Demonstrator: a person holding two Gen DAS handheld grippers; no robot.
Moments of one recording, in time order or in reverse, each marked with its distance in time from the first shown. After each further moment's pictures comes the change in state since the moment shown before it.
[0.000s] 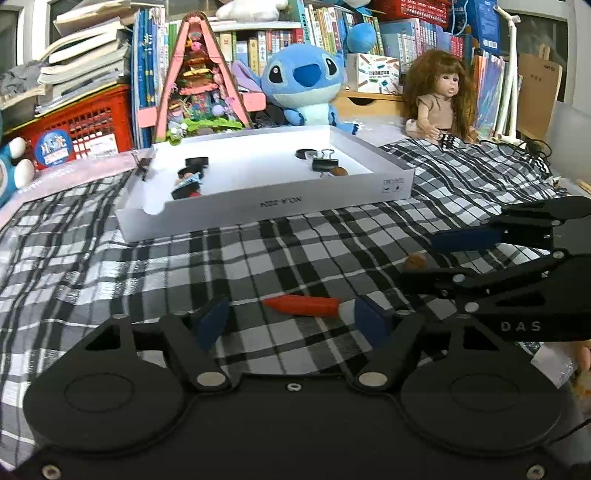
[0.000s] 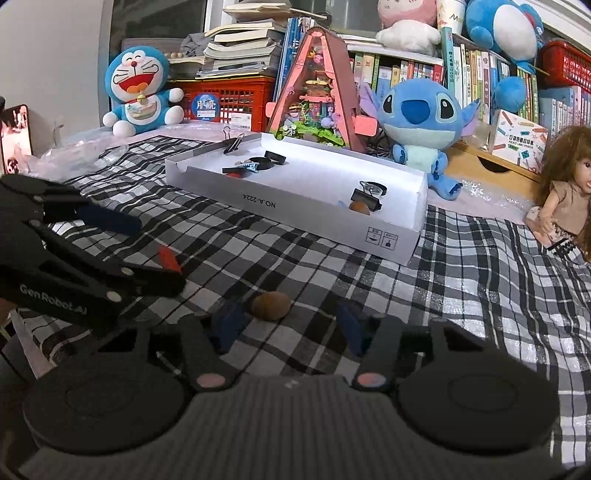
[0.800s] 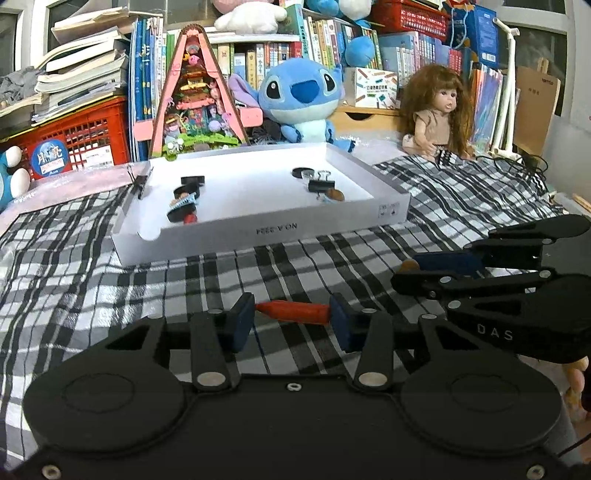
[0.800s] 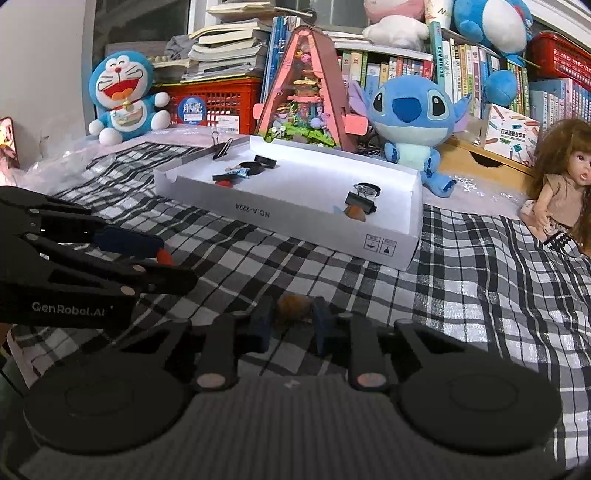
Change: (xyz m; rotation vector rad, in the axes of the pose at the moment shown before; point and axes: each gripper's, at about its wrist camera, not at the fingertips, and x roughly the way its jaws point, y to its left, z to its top) left arm -0.003 0.003 0.019 -0.014 -0.032 -0.011; right arm 0.004 0.003 0.012 0.041 0.003 -0.039
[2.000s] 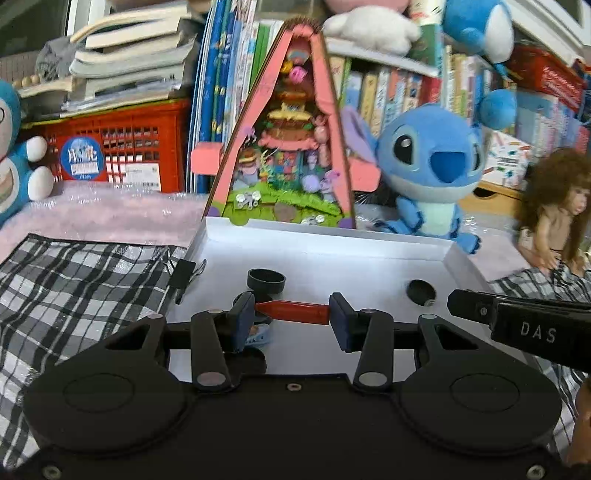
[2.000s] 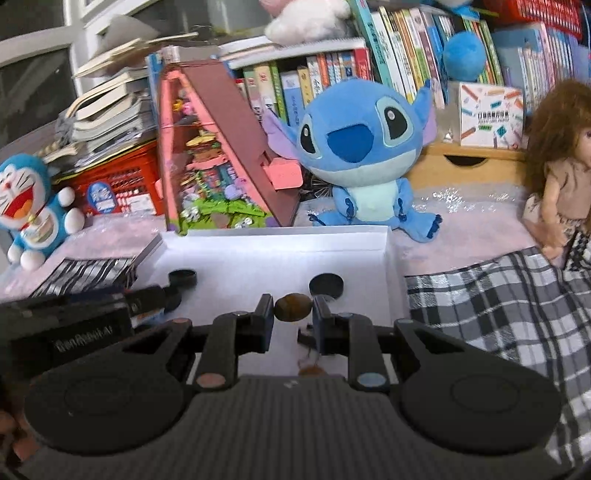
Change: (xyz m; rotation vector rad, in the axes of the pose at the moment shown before) left arm 0.134 0.082 0.128 -0.250 -0.001 0.196; right arm 0.117 -0.071 0.122 0.345 0.030 -0.079
